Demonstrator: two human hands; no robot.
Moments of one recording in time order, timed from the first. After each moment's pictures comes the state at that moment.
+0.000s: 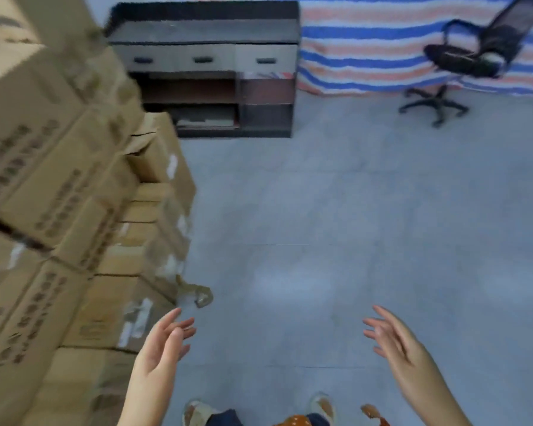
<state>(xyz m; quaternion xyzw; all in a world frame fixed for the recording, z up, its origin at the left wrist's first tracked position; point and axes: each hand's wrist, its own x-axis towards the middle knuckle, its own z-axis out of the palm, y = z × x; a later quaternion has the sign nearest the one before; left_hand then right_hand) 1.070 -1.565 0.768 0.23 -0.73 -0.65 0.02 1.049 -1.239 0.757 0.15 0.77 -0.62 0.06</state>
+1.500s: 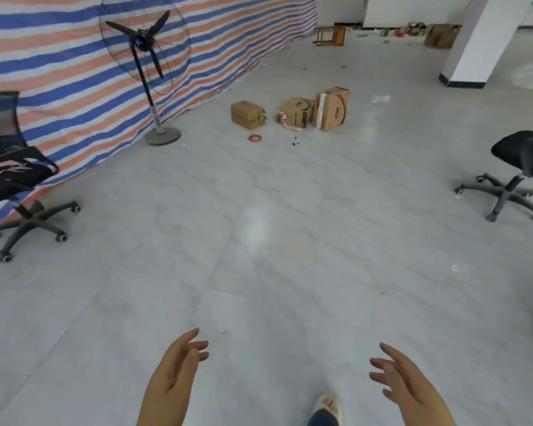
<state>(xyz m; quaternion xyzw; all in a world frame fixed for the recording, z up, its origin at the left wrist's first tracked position) 0.773 -0.726 0.780 -0.30 -0.72 -0.51 -0.36 1.078 -0.650 0.756 0.66 0.47 -0.49 -0.32</state>
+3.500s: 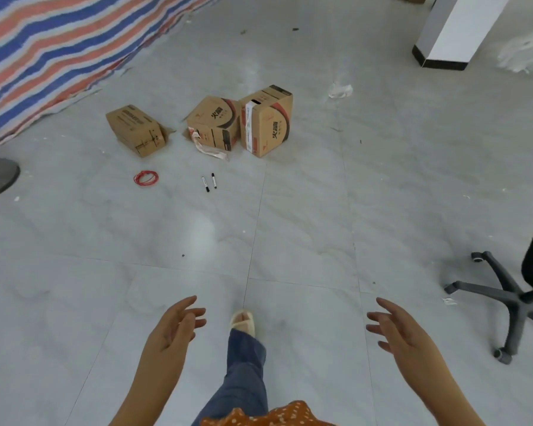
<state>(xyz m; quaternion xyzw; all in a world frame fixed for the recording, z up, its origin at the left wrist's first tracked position) 0.913 0.583 0.766 -0.36 -0.71 -0.43 -0.43 1.238 0.632 0.754 0.69 0.48 -0.45 -0.30</state>
